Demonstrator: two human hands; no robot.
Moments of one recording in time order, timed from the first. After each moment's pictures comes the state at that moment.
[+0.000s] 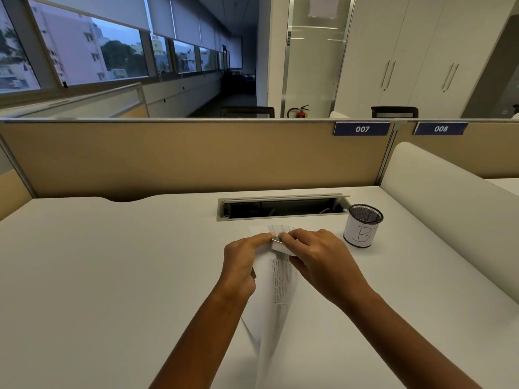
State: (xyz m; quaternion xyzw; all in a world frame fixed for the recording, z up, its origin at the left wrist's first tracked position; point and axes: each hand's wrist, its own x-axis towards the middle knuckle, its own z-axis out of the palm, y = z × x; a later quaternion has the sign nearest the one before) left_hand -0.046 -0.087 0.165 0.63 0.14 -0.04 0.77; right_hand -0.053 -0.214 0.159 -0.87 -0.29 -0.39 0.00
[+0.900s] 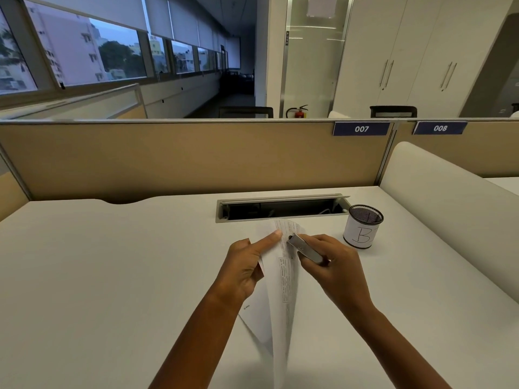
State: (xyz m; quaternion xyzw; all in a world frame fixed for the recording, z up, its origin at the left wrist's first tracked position) left_hand -0.035 -0.082 0.162 0.59 0.07 -0.13 0.79; right_hand -0.055 -0.228 0.139 -0.88 -0.14 -0.26 0.37
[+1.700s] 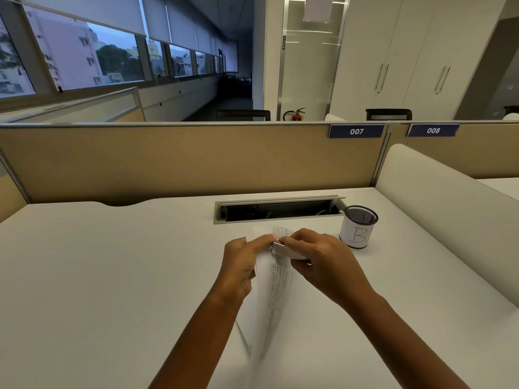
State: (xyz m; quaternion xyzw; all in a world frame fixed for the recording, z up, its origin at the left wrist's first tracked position) left_hand -0.042 -0.087 0.162 0.67 0.09 -0.04 0.73; right_hand -0.059 -0.223 0.163 -0.91 -0.25 -0.32 0.11
